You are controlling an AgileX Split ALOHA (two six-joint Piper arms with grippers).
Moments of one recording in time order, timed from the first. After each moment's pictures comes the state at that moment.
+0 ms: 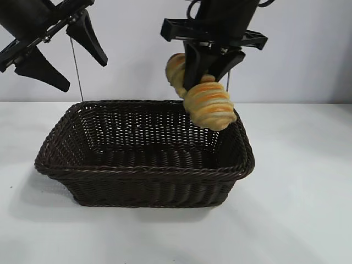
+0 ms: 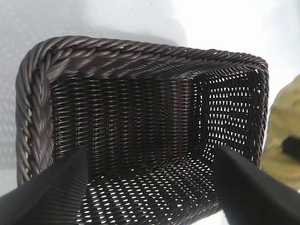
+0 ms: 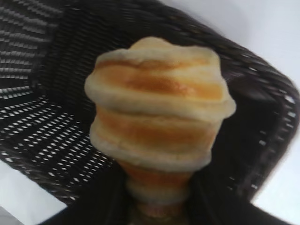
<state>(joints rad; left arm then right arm) -0.19 1.80 -1.41 -0.64 0.95 0.11 0.54 2.02 -1.74 0.18 1.06 -0.12</state>
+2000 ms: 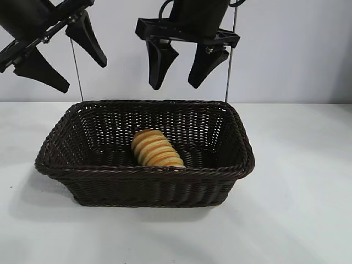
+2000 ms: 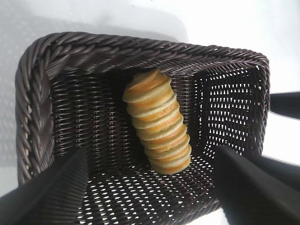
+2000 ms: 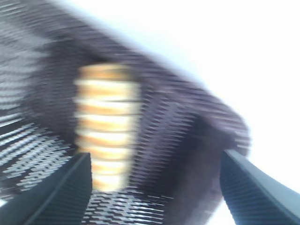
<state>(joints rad) -0.19 1.80 -1.41 -0.62 0.95 0.11 0.37 2.06 -1.94 0.17 1.22 -0.12</state>
